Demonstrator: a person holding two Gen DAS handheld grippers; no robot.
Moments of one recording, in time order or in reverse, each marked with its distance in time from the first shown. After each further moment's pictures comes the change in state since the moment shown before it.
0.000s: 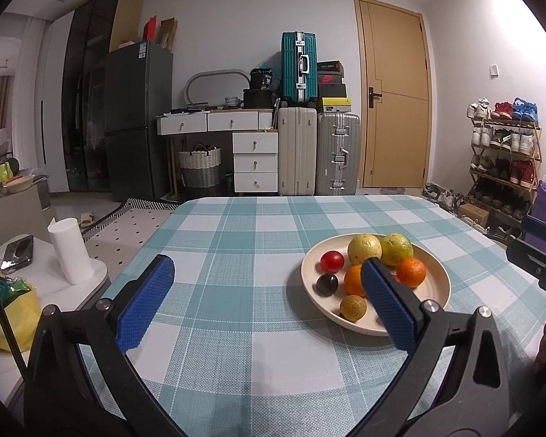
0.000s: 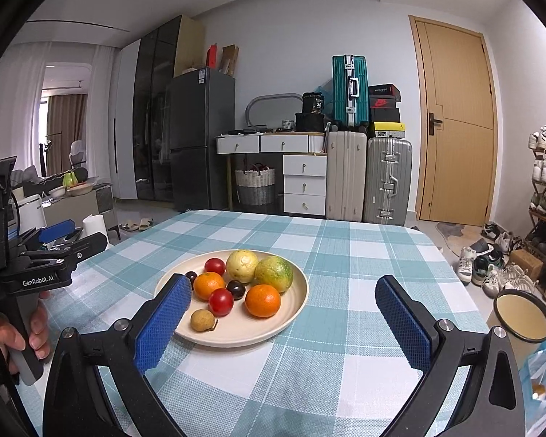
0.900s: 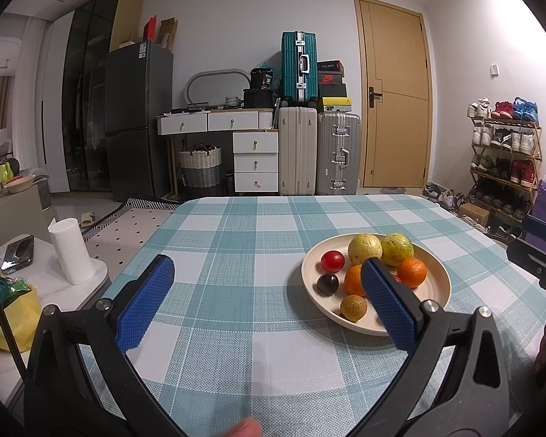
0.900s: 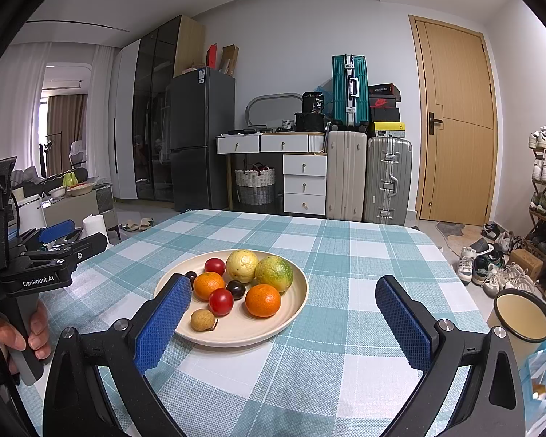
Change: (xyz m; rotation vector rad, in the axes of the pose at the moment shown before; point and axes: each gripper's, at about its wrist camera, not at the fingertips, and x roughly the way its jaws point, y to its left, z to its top) left arm -0.002 0.002 0.001 -0.001 -0.001 0.002; right arm 0.000 0.000 0.001 0.000 0.001 0.000
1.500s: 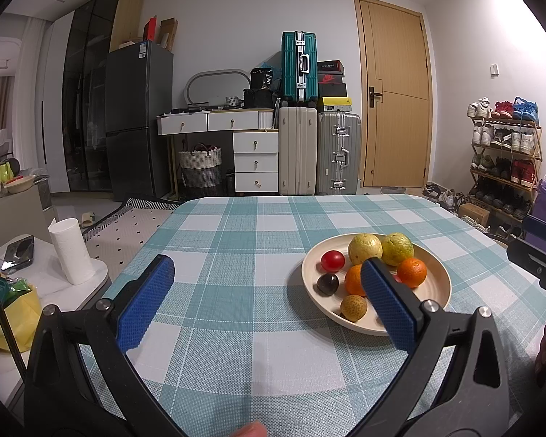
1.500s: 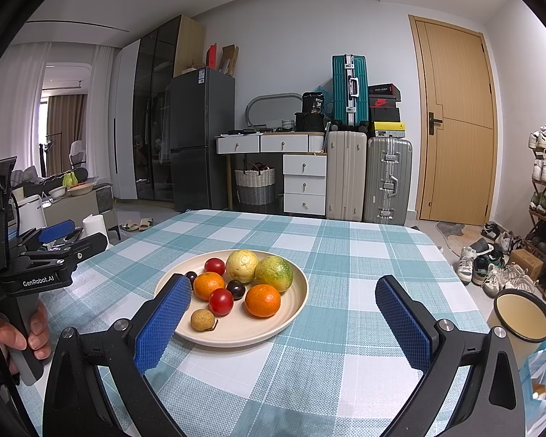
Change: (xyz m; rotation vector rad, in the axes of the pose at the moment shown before) left arm -0.001 0.000 -0.001 0.001 0.000 0.000; right arm 0.000 0.000 0.000 0.000 0.000 0.000
